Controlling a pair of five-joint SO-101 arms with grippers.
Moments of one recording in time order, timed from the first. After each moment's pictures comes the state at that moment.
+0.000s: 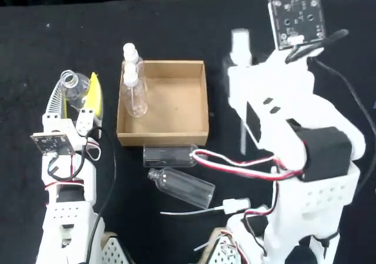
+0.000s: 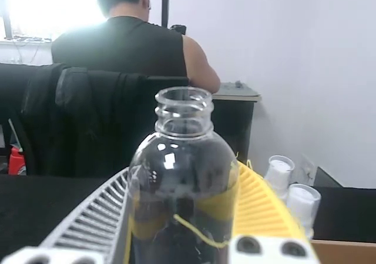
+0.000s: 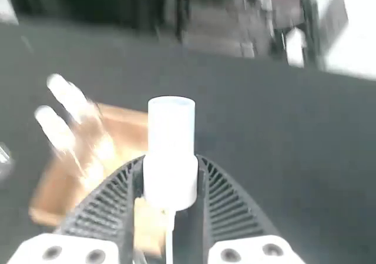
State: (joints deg) left arm -9.4 -66.9 96.0 -32.6 0.1; right arm -10.4 -33.3 -13.8 85.1 -0.7
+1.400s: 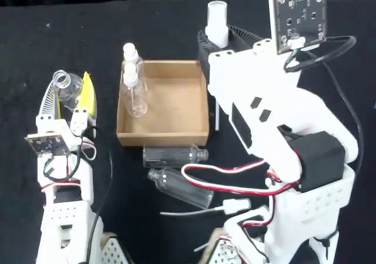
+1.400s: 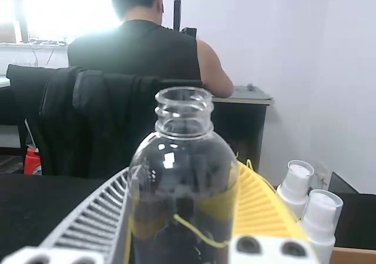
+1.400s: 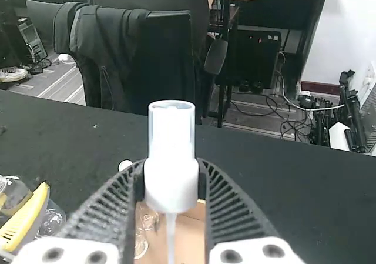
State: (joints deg) left arm -12.1 -66.9 96.0 -32.9 0.0; right arm -17.6 -33.3 -15.3 75.6 -4.2
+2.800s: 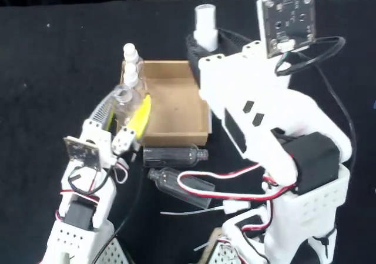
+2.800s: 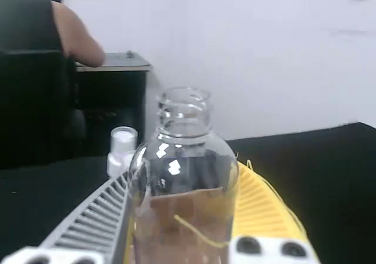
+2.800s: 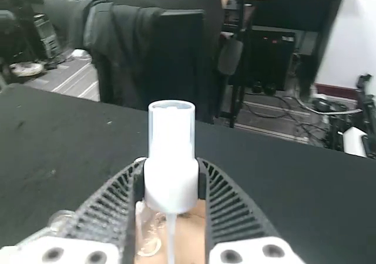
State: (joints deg) left arm 12.2 -101.6 96.9 7.0 0.1; right arm -22.9 -33.3 -15.3 75.6 -4.2
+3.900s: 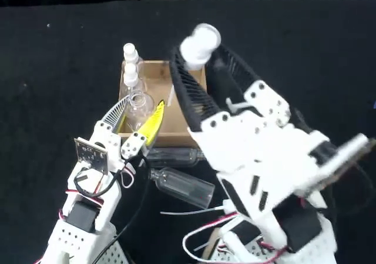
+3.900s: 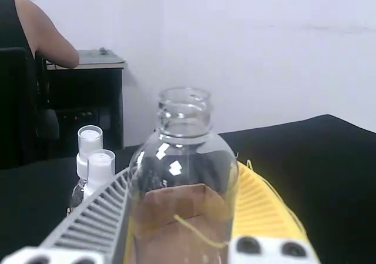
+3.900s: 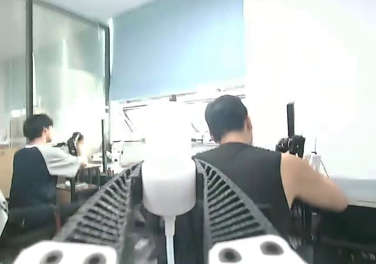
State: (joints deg) left arm 17.2 -101.6 96.9 7.4 0.1; right arm -32.8 -68.2 34.2 19.3 -4.3
